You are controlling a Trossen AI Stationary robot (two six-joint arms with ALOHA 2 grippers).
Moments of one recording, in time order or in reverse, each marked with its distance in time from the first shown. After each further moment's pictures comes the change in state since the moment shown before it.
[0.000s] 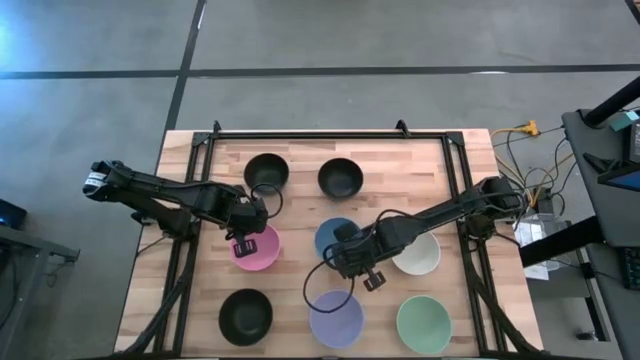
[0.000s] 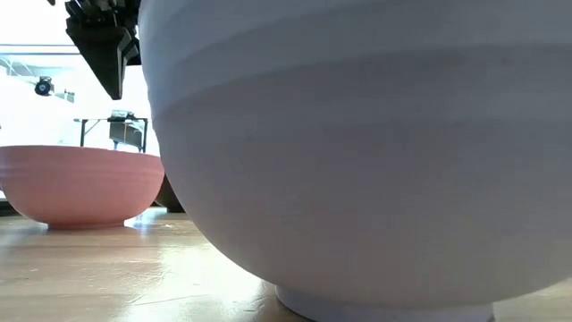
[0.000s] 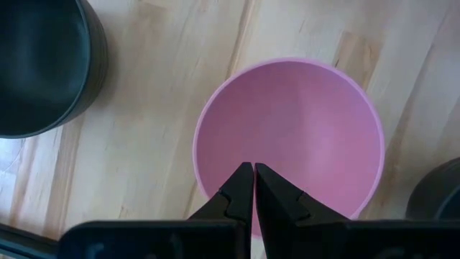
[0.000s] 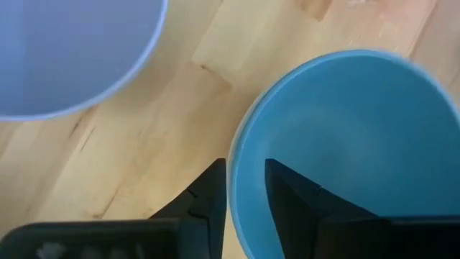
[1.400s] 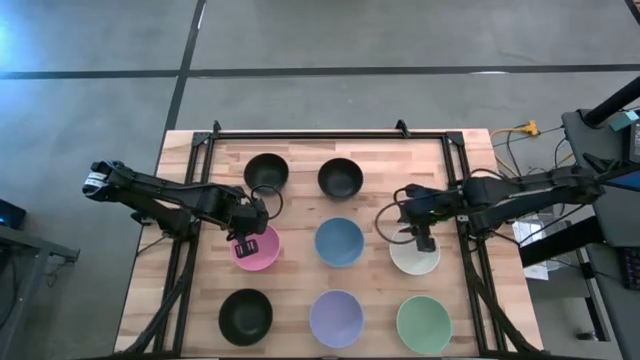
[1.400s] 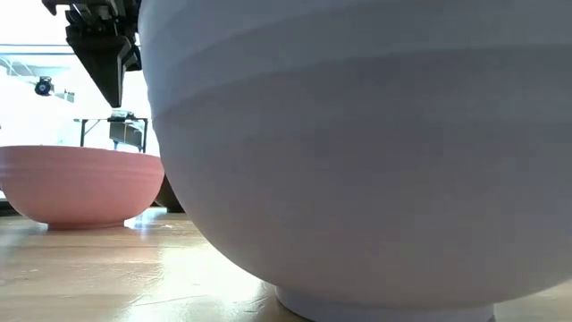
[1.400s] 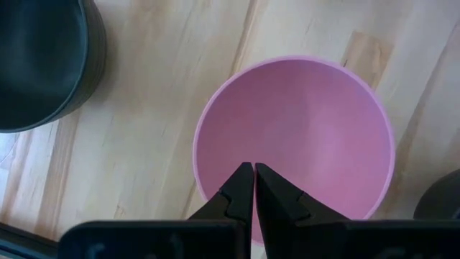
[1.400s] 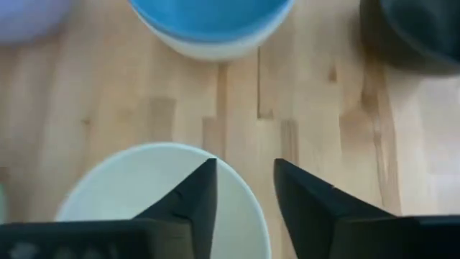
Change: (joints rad) left arm 0.001 0.000 -0.036 0.030 -0.007 -0.028; right arm -0.217 -0.828 -0.696 0.069 -0.047 0.264
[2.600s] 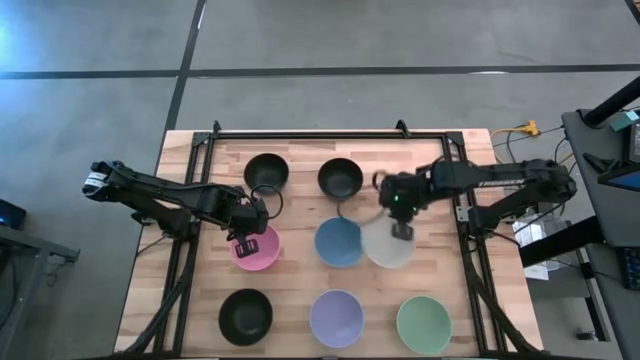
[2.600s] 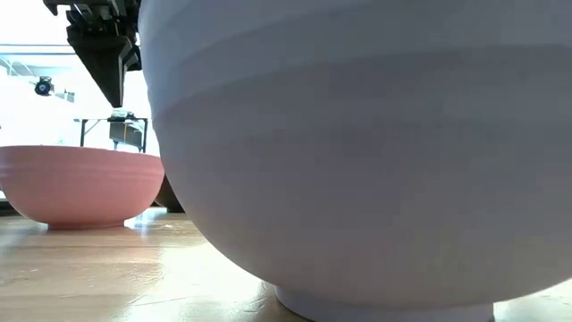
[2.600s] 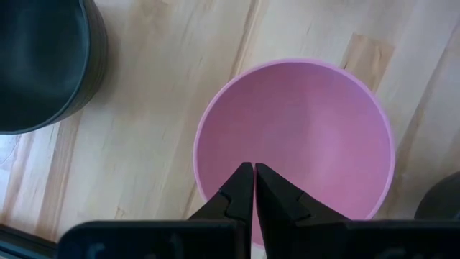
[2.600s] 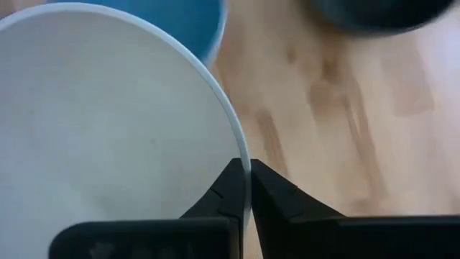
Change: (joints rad) left arm 0.000 0.000 0.000 0.005 -0.004 0.001; right arm -0.099 0.335 0.454 -0.322 -0.007 0.275
